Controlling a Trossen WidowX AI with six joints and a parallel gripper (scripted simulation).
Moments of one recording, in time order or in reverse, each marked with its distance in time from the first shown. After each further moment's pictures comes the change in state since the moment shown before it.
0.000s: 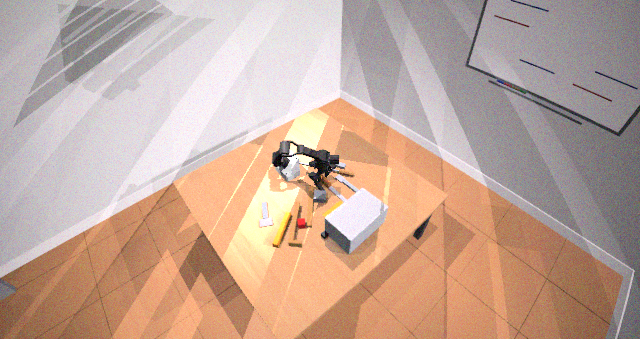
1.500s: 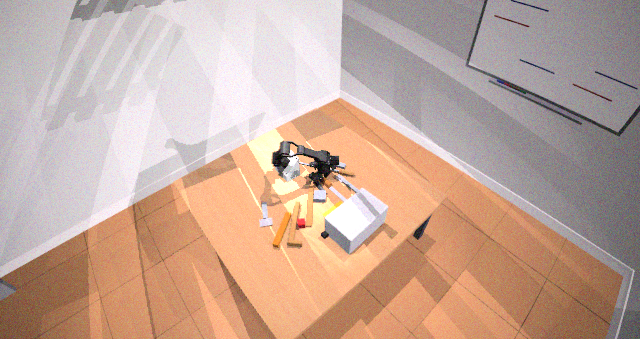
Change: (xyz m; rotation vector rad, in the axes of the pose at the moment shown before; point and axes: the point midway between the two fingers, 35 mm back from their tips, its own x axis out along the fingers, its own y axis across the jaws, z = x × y) arm 0.002 0.000 -0.003 0.000 0.006 -0.001
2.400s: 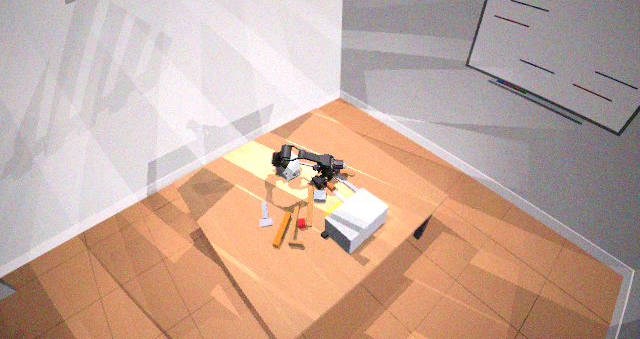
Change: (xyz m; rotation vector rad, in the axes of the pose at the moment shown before) arm -0.001 0.003 -0.038 -0.001 -0.002 0.005
